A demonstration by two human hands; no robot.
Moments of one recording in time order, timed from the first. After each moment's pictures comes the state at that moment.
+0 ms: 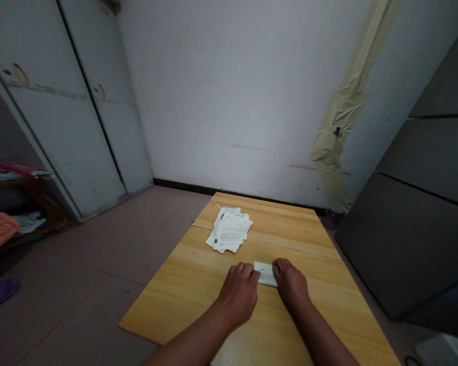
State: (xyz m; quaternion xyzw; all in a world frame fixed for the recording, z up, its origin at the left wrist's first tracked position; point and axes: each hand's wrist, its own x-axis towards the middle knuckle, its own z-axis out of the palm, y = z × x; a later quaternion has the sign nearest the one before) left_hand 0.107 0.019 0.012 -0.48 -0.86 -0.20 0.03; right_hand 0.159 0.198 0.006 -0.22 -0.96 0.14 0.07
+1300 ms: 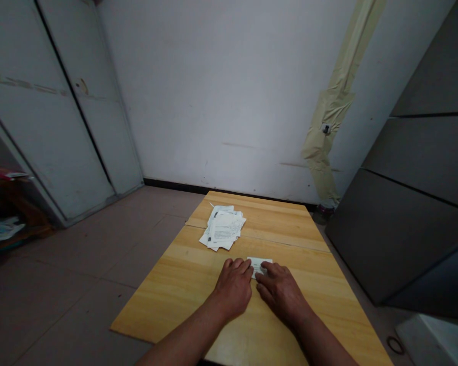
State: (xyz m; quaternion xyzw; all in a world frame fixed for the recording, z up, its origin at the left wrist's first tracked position) left_hand 0.103 0.021 0.010 -0.51 -0.84 -0.17 0.04; right_hand 0.195 0.181 0.013 0.04 -0.99 0.08 0.14
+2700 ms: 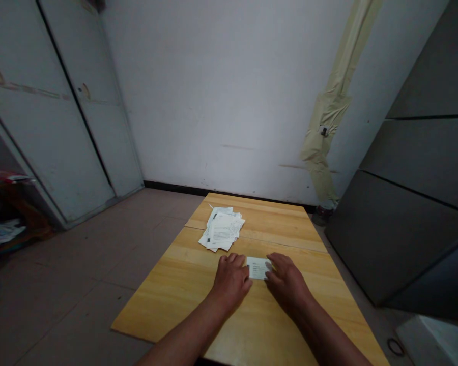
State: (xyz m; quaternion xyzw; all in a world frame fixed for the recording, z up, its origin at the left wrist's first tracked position) left_hand 0.097 0.027 0.024 -0.45 -0.87 -0.20 0.03; right_hand 0.189 0.208 0.011 -0.12 -0.95 0.22 0.17
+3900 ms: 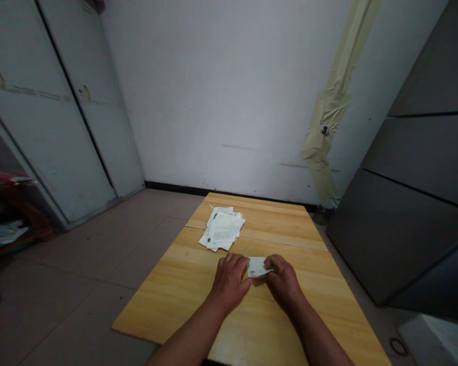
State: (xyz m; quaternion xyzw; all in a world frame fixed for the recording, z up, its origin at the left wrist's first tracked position) left_hand 0.091 0.027 -0.007 -0.43 -0.84 -0.32 0.09; right_hand 0.168 0.204 -0.009 -0.07 -0.89 0.37 0.26
